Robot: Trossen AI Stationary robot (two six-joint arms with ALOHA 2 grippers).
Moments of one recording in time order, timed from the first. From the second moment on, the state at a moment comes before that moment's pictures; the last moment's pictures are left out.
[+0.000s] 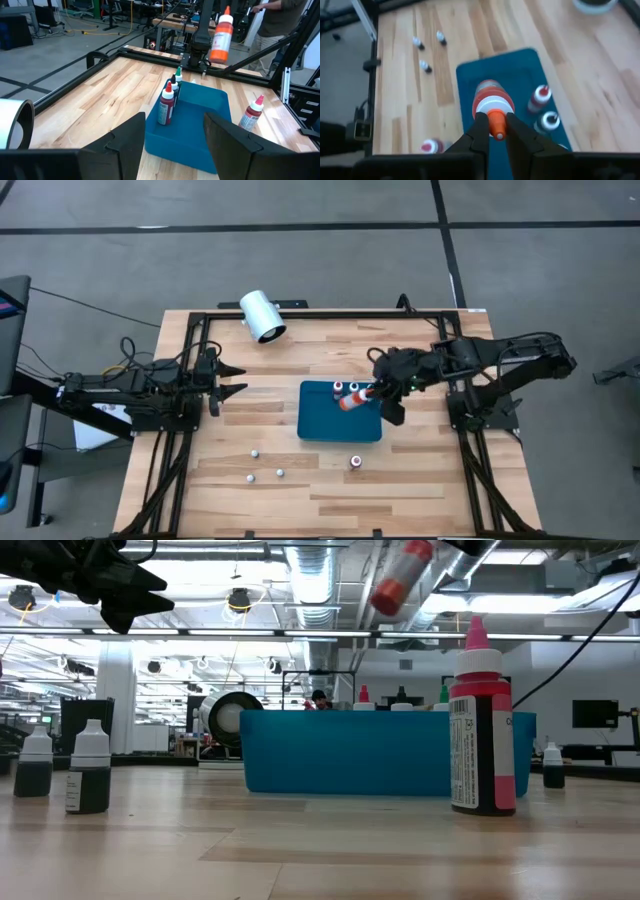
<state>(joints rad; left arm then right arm) -0.01 0.27 0.36 -0.22 -0.21 -0.17 0.15 1.30 1.40 -0.93 0.08 0.32</state>
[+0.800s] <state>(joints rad) -0.01 0.27 0.36 -0.24 -0.21 -0.17 0.09 1.57 1.56 -0.83 0.07 0.16</state>
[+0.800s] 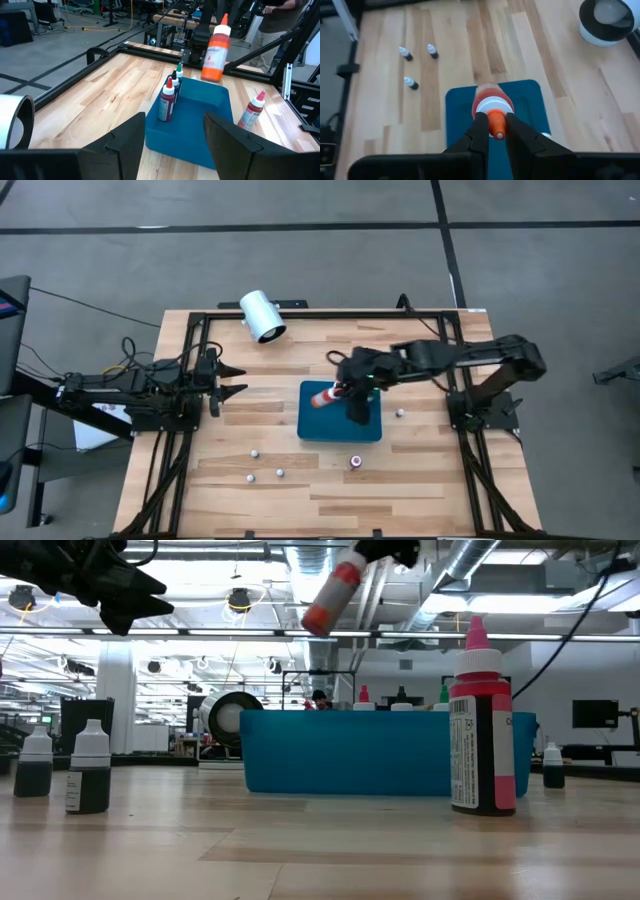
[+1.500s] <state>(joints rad) -0.01 0.27 0.36 -0.26 -0.19 -0.16 -0.04 1.97 1.99 -1.24 0.08 -0.01</state>
